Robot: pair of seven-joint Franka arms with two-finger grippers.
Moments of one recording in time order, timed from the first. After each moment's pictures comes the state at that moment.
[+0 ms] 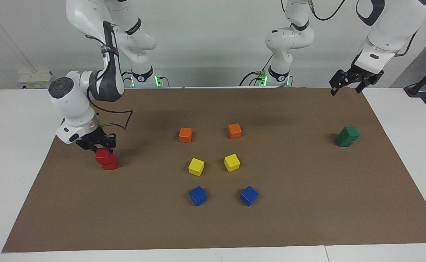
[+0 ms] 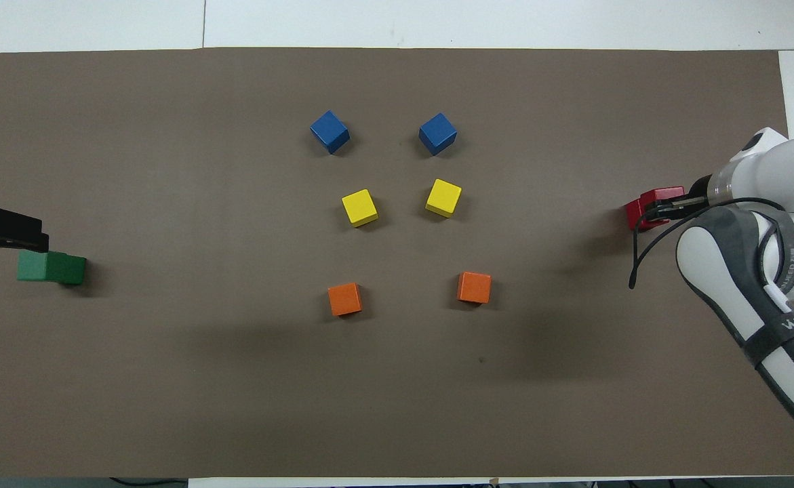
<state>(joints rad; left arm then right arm) 0.05 -0.09 -0.07 -1.67 0.02 1.53 -0.01 -0.20 0.16 0.12 -2.05 -0.04 2.26 -0.14</state>
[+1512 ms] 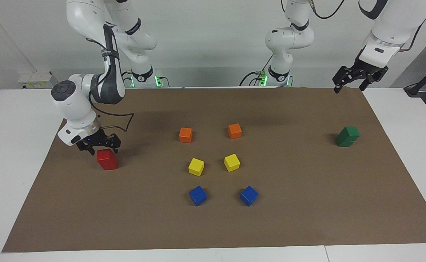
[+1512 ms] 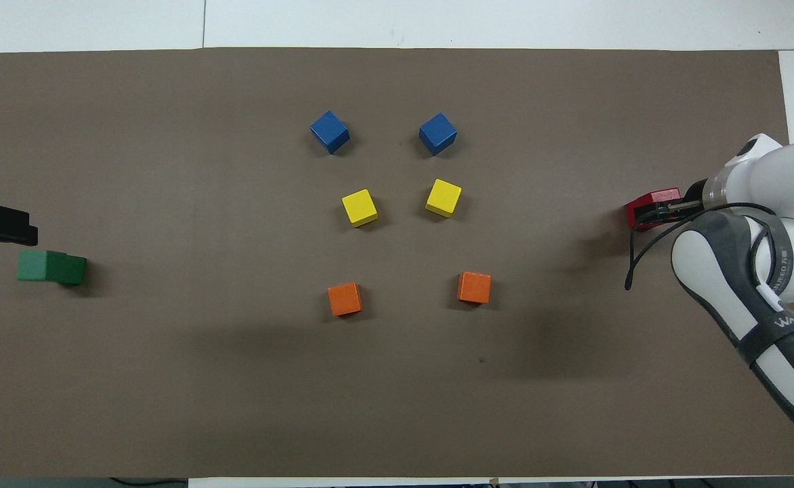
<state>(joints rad) 0.05 -0.09 -0.06 -1.64 0.02 1.53 -0.02 -0.21 0.17 0.12 -2.06 -0.03 2.27 -0.14</state>
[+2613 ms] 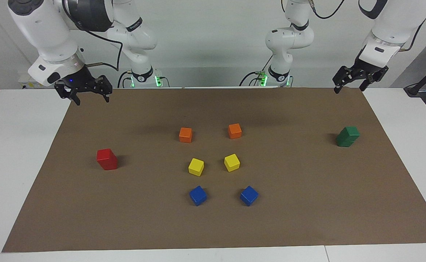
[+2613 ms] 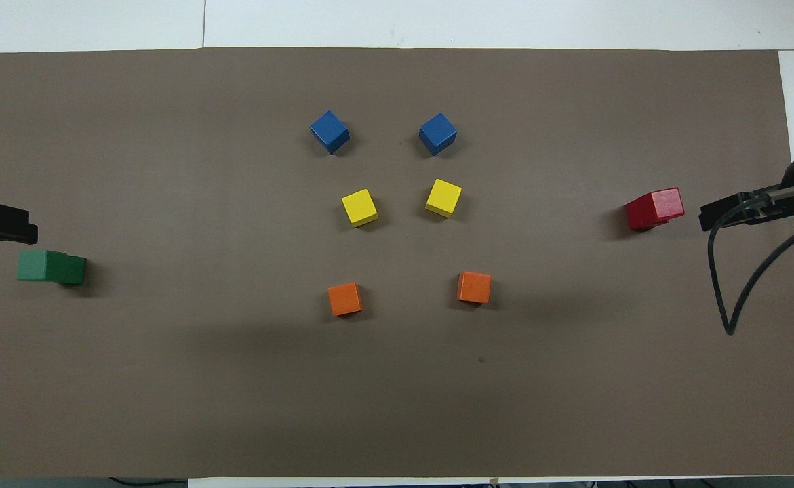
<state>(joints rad) 0.05 -0.09 -0.06 -1.64 0.02 1.54 -0.02 -0.19 0.01 0.17 -1.58 -0.03 1.48 -0.14</state>
